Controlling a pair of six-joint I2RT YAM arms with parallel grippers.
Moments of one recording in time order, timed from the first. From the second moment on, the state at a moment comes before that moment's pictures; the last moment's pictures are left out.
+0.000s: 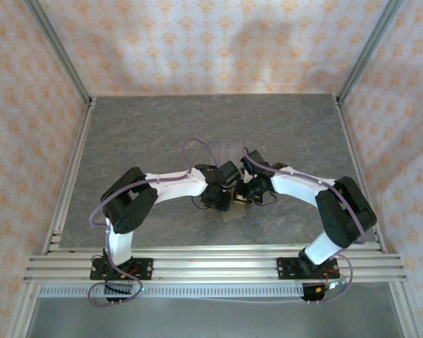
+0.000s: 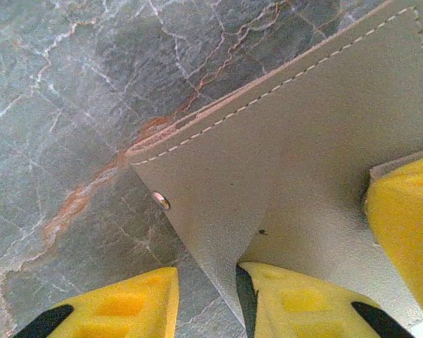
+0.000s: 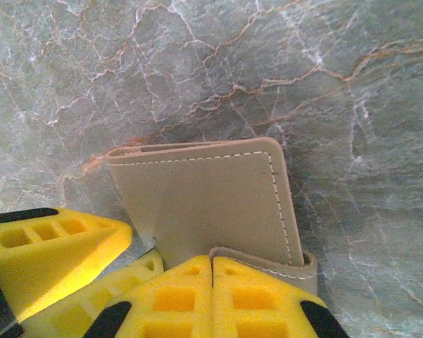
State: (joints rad) left arm -0.86 1.92 1.26 -0.69 0.08 -0.63; right arm 0.58 1.57 0.86 -0.52 -0.39 0.72
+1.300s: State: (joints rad) left arm -0.86 1.92 1.25 -0.66 0.08 -0.63; right arm 0.54 1.55 0.80 -0.49 -0.49 0.76
